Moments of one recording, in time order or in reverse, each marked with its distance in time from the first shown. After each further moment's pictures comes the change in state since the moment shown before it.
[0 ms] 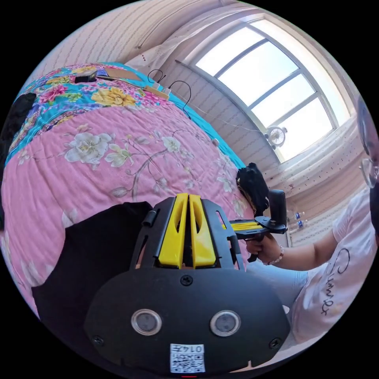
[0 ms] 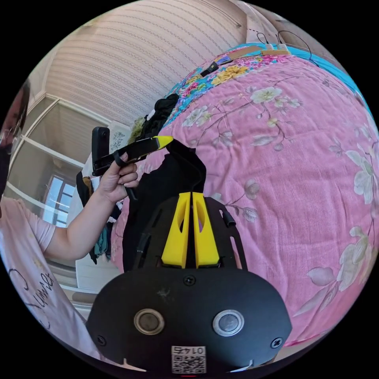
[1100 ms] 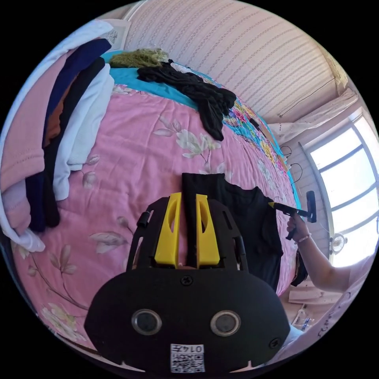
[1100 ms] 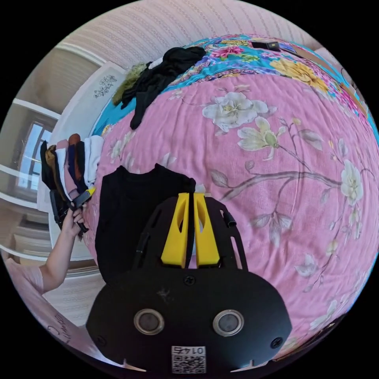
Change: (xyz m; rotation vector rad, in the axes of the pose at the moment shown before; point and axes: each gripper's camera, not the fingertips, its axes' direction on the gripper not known) left arm -0.093 0.313 -0.237 0.349 -0.536 -0.732; right arm -0.089 -0.091 0.089 -0.339 0.182 -0.252
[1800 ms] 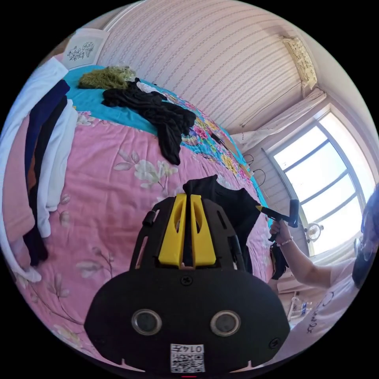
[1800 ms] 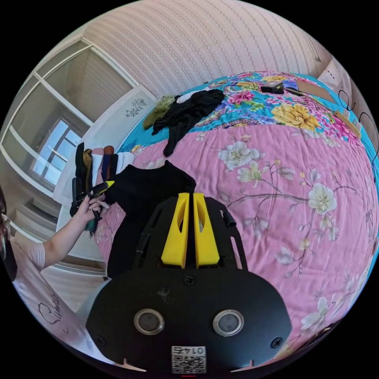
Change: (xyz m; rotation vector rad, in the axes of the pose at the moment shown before) left arm -0.030 0.065 -0.063 0.098 0.237 0.111; right arm -0.022 0.079 -0.072 0.226 -0.077 -0.121
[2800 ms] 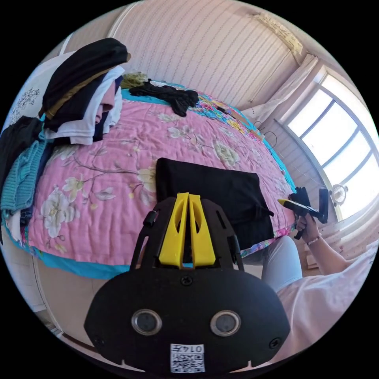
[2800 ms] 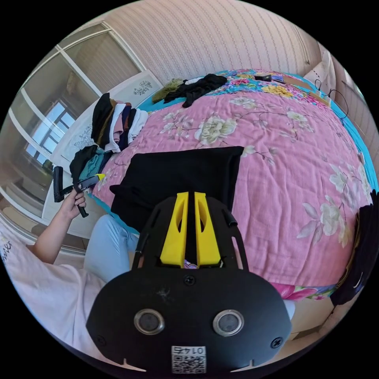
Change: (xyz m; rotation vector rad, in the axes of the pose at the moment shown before) left arm 0.052 0.351 -0.070 -0.059 -0.254 0.085; right arm -0.118 0.325 0.024 -0.020 0.115 -0.029
